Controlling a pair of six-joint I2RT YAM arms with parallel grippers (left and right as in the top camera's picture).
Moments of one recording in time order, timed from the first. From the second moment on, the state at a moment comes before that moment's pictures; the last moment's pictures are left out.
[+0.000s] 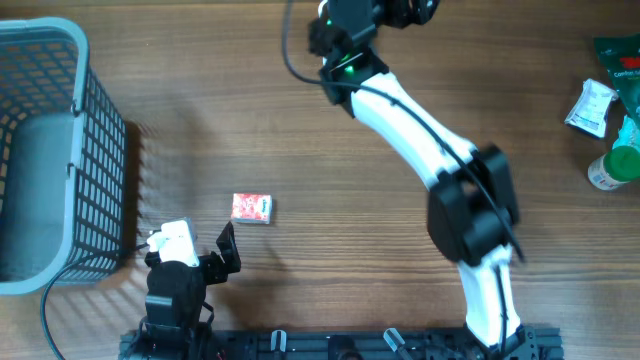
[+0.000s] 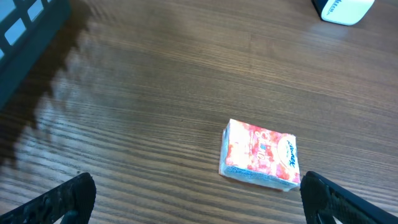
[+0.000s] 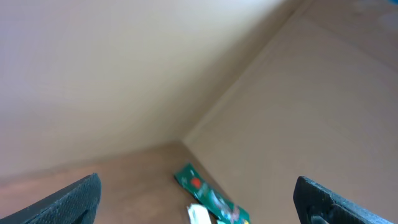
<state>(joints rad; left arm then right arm) -0.14 0.02 0.17 -0.70 -0.13 -0.30 0.57 2.21 1.92 0.74 1.51 -1.09</state>
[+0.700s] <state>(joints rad) -0.14 0.02 0.17 -0.70 -0.13 -0.30 0.55 2.10 1.93 -1.14 -0.68 0.07</state>
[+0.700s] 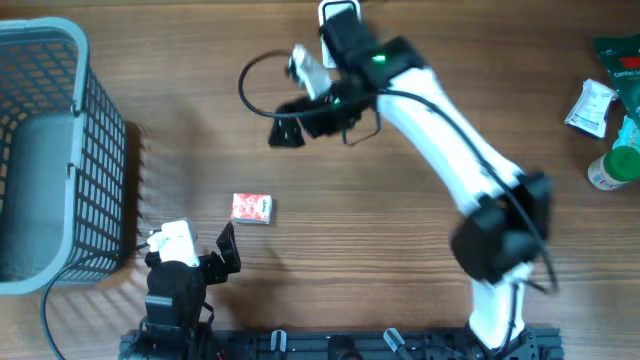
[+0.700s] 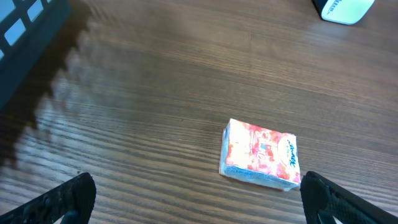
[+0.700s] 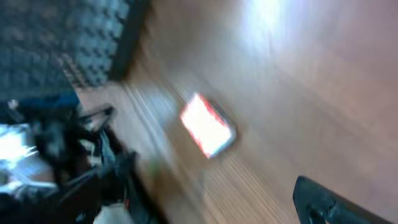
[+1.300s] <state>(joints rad) -0.14 0.02 0.17 -0.70 -0.13 -0.30 0.84 2.38 1.91 -0.99 -0.44 0.95</state>
